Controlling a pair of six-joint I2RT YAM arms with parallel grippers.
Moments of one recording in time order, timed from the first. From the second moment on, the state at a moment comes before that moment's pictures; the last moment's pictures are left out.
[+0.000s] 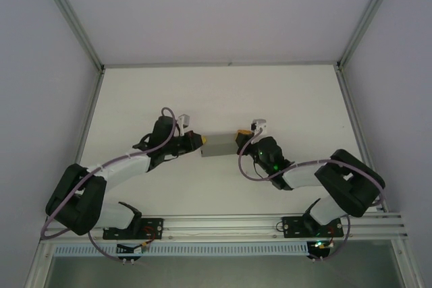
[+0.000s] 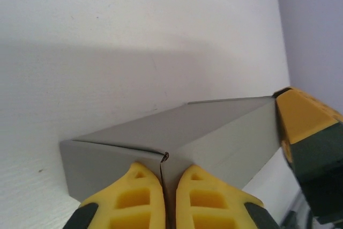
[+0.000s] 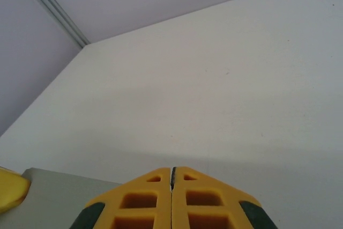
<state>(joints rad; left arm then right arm) -0.50 1.36 0.63 0.04 0.37 -0.73 0.76 1.49 0.37 0.84 0.18 0.48</state>
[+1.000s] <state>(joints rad) -0.37 1.18 1.08 -0.75 -0.14 -0.53 0.80 1.66 1.34 -0.64 -0.22 -0.41</state>
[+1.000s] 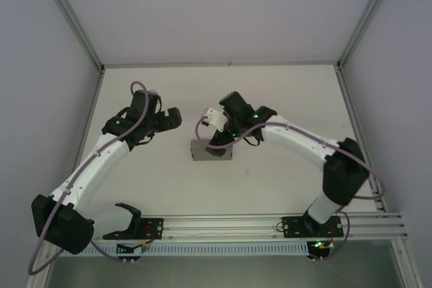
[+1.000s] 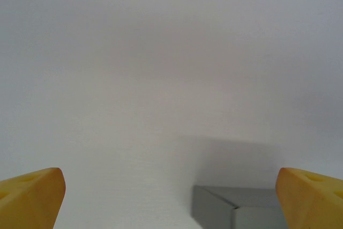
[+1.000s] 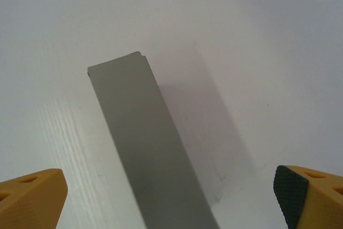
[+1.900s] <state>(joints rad) -0.33 1.11 1.00 -0.82 -0.24 -0.55 0.85 1.87 1.35 -0.56 0.19 -0.75</state>
